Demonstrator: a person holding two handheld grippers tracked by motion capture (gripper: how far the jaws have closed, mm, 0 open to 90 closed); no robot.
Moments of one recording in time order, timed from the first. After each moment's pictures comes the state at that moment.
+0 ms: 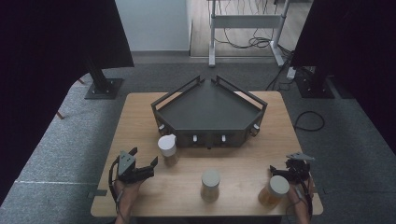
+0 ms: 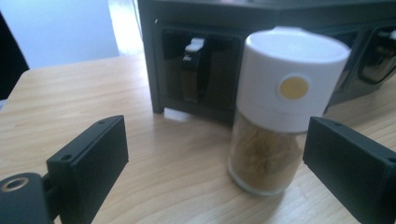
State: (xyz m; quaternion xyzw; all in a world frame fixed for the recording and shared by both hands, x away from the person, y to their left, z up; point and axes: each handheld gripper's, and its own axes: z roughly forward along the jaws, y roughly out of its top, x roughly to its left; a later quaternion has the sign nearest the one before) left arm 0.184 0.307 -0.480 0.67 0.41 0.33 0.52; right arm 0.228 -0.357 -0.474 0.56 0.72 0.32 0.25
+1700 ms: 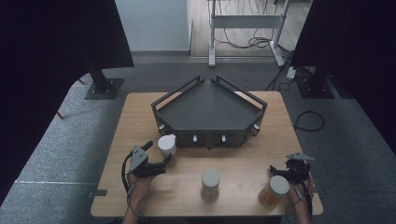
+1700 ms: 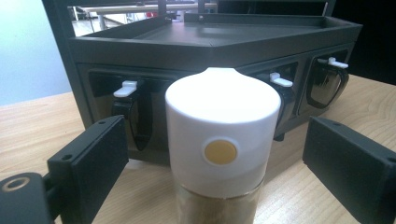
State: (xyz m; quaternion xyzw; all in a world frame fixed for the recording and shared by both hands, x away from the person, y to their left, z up) left arm 0.215 0.288 -0.490 0.68 0.35 0.31 0.56; right arm 0.228 -0.357 -0.474 0.56 0.72 0.32 0.25
